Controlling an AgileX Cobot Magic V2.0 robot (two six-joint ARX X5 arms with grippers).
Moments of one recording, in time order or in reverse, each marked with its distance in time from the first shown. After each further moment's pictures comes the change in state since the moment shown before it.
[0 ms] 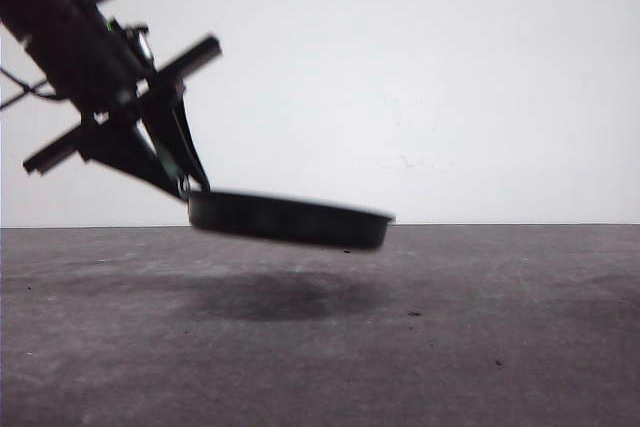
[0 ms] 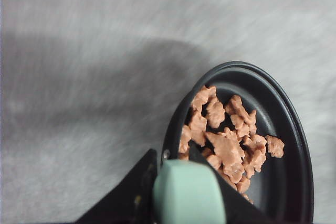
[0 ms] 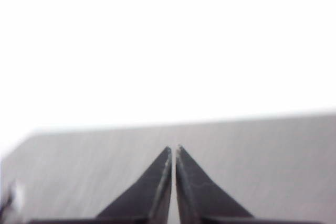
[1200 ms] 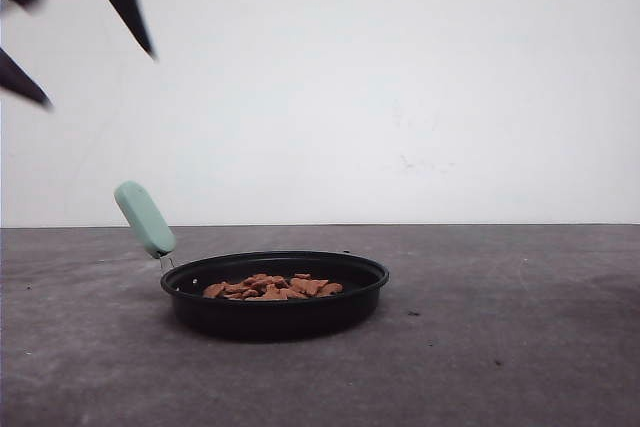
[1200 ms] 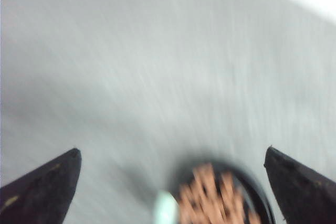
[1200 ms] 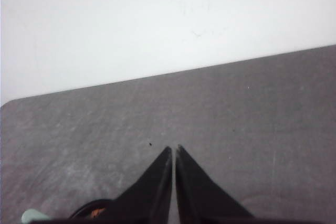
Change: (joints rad) left arm 0.155 -0.417 0.003 -0.118 -0.206 0.058; right arm 0.000 -0.003 -0.010 -0.204 0.013 -0.005
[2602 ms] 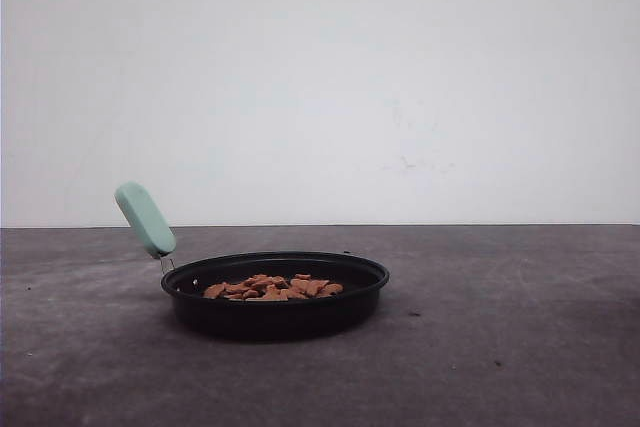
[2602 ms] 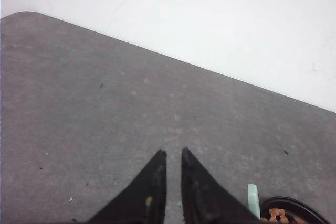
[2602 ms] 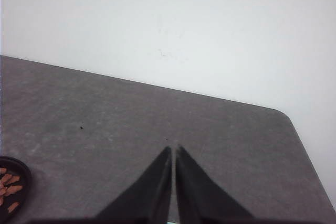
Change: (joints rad) left arm 0.058 -0.982 -0.393 -0.184 -0.289 0.127; right arm 0.006 -0.522 -0.417 0.059 0.126 -0.398
